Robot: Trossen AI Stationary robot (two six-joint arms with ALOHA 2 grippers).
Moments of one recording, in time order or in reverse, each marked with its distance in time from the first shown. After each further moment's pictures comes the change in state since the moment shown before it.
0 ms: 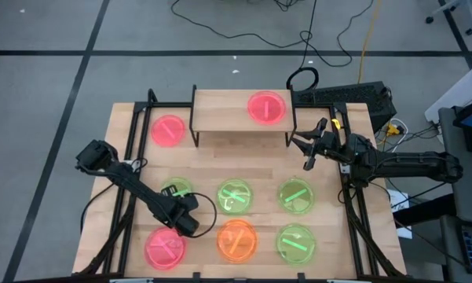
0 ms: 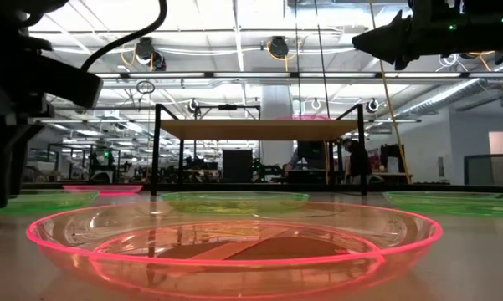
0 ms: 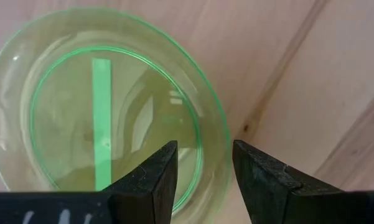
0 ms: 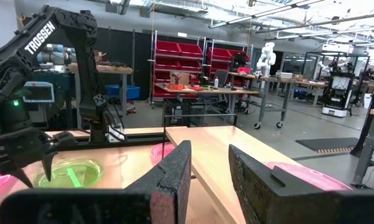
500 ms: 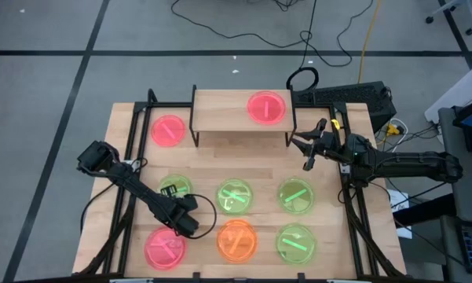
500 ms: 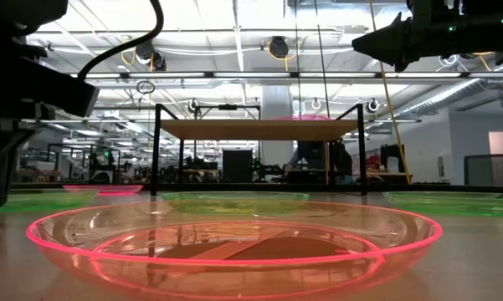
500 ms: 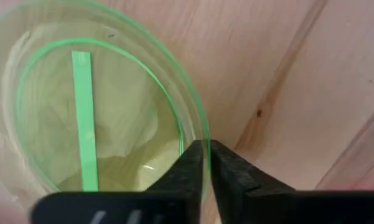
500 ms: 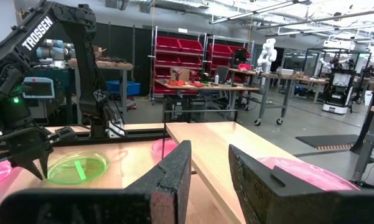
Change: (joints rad) left arm 0.000 0.010 0.000 -0.038 0.020 0.053; right arm 0.000 0.002 0.000 -0.016 0.000 0.000
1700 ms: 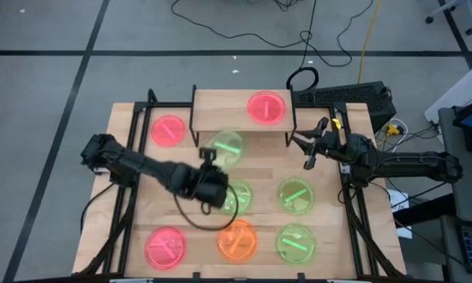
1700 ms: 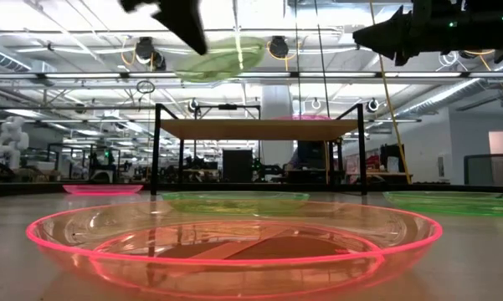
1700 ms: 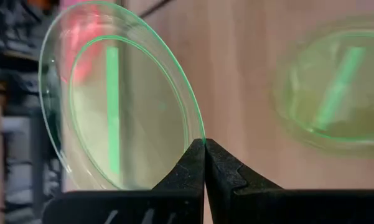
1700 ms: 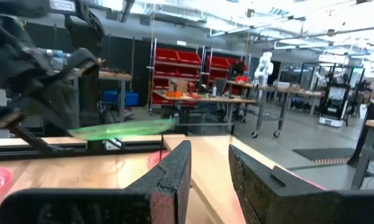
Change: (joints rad) left arm 0.285 -0.025 0.576 -0.122 -0.576 1.039; right arm 0.000 -0.003 0.000 0.055 0.002 -0.032
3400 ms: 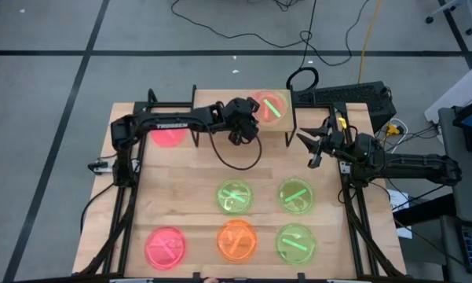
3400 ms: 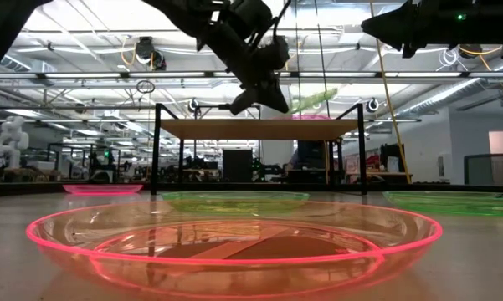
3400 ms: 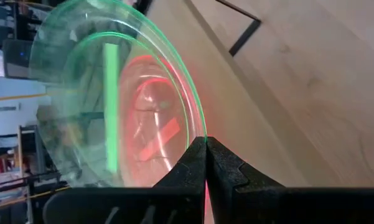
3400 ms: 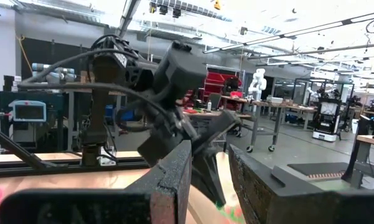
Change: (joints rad) left arm 0.599 0.215 -0.001 0.789 0.569 1.139; right arm -0.003 -0.090 0.000 -0.024 0.006 -0.022
